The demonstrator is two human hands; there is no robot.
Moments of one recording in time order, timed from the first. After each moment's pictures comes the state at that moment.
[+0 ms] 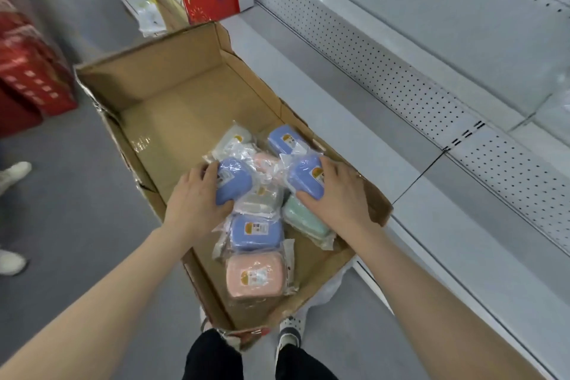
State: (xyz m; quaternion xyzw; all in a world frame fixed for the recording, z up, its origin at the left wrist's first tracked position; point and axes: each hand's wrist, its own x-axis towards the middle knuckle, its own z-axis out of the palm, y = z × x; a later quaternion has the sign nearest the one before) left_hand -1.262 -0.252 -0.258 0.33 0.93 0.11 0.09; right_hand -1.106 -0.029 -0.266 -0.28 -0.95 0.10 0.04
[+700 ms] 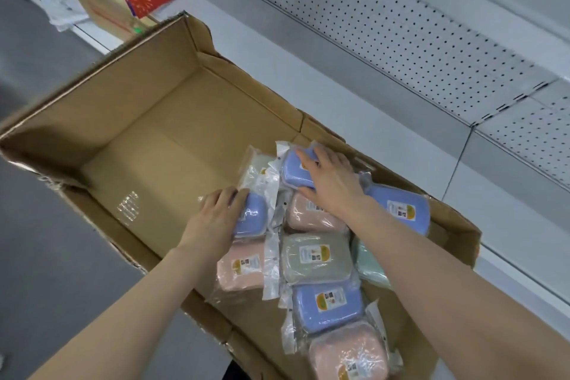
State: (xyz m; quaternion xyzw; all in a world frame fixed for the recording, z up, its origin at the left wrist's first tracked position) left_hand -1.466 -0.225 -0.374 0.56 0.81 -0.01 0.17; right_hand -1.313 -0.006 -0.364 -0.26 -0.96 0.01 -0.09
